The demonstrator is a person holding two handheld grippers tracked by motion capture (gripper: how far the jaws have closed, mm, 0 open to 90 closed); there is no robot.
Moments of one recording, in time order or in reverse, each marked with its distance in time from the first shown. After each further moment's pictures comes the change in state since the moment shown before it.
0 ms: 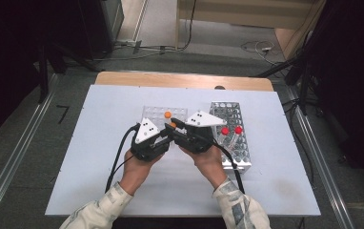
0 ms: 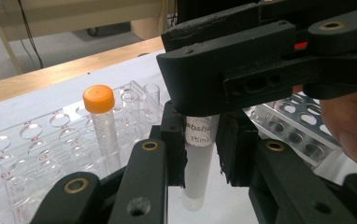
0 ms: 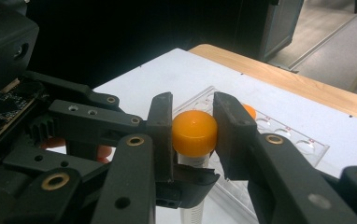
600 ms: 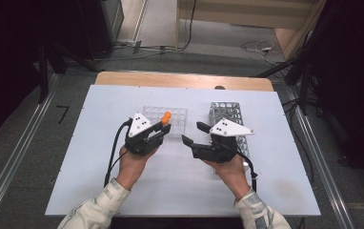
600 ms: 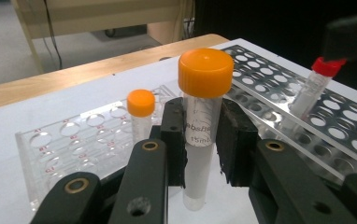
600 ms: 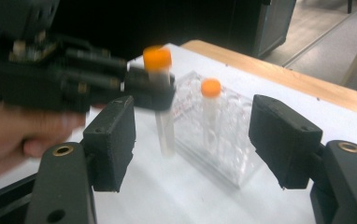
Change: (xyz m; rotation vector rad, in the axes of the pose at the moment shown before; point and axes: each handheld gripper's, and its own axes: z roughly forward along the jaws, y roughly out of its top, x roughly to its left) left arm 0.021 0.005 -0.002 -0.011 0.067 -0.039; right arm -0.020 -0.022 -0.055 0.008 -0.022 -0.004
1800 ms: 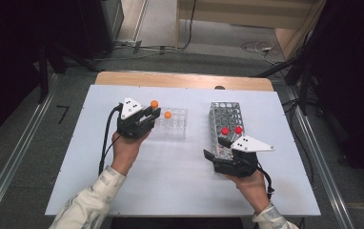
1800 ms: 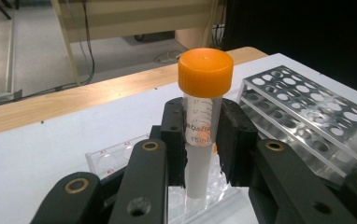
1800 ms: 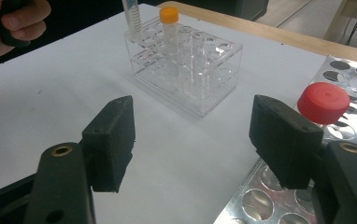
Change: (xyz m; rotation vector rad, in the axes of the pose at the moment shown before) left arm 0.031 0.024 0.004 -0.016 0.107 -0.027; right arm -0.023 -0.046 -0.035 0.076 -0.066 0.039
